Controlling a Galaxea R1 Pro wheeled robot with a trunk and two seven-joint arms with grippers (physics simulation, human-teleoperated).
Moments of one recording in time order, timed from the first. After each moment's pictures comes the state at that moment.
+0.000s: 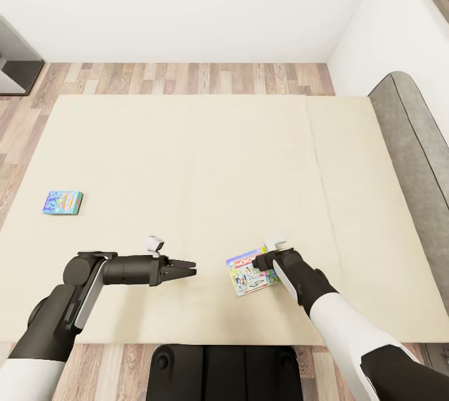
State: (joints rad) left arm -0.54 0.17 -0.04 -1.41 0.18 1.02 -1.40; right arm -0.86 0.06 0.27 -0.58 -0.03 0.56 0.00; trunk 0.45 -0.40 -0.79
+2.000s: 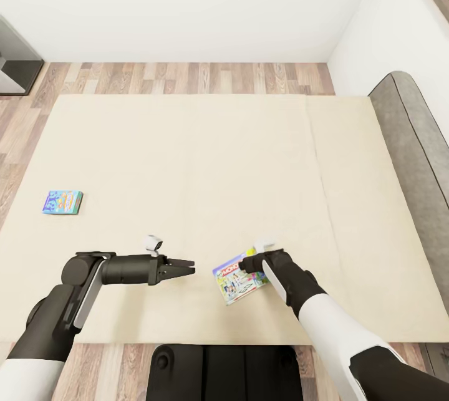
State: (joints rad) left arm -0.54 0.17 -0.02 -1.40 0.18 1.02 -1.40; right arm -0.86 0.13 0.26 -0.58 -0.08 0.58 0.01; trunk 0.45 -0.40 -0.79
